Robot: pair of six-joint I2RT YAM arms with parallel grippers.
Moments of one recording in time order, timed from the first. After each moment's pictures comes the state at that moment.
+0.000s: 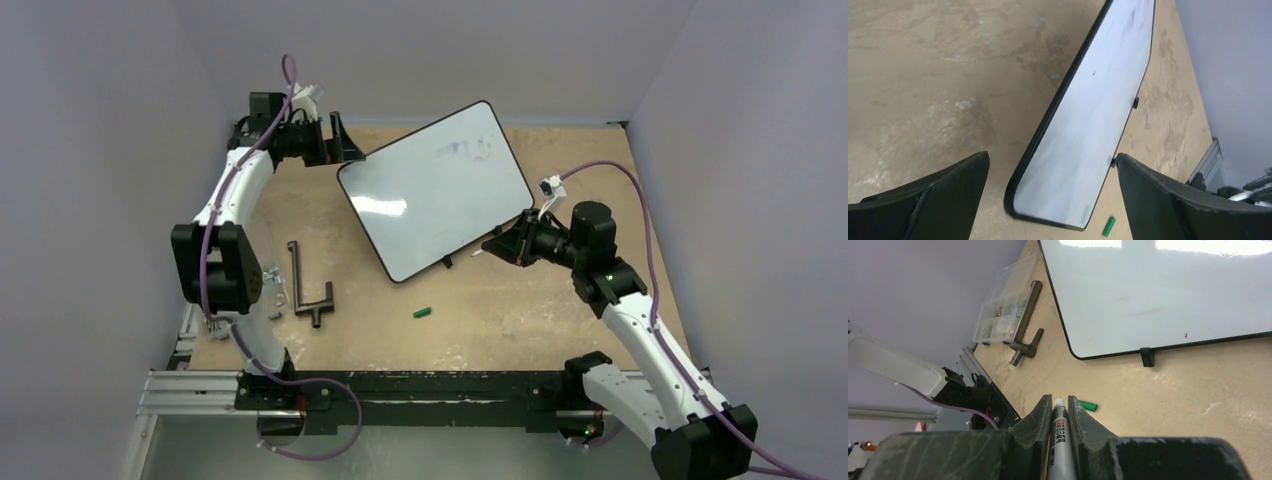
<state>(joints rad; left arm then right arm) -0.02 1.89 1.71 -0.57 0.78 -0.14 0.29 0.87 0.73 -0.21 -0.62 0.53</state>
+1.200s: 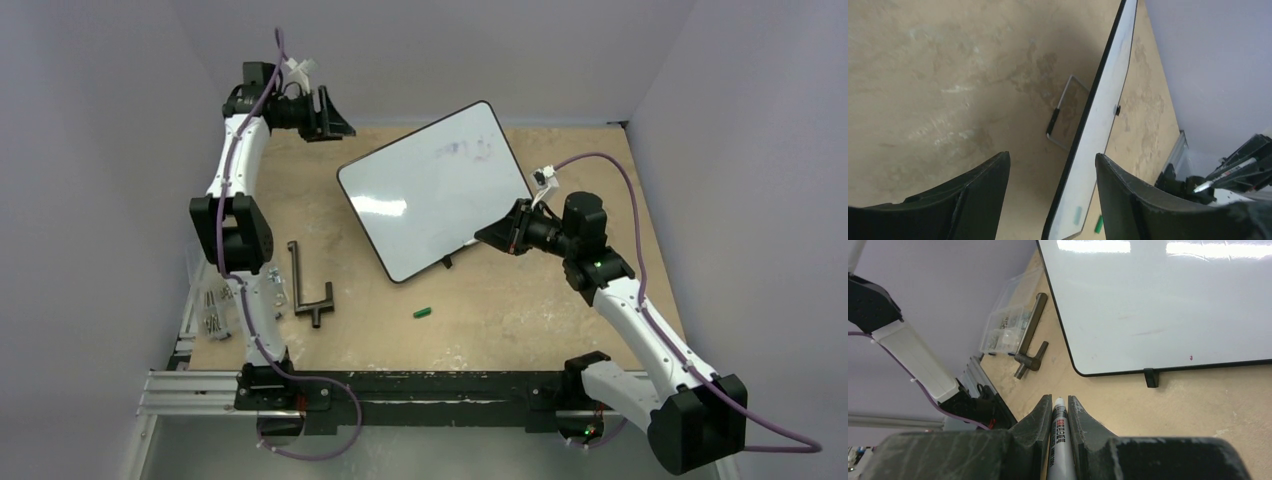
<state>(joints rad) 0.06 2.15 2.19 -0.76 0.91 -0.16 0.29 0.99 0.73 -0.05 -0.64 0.58</state>
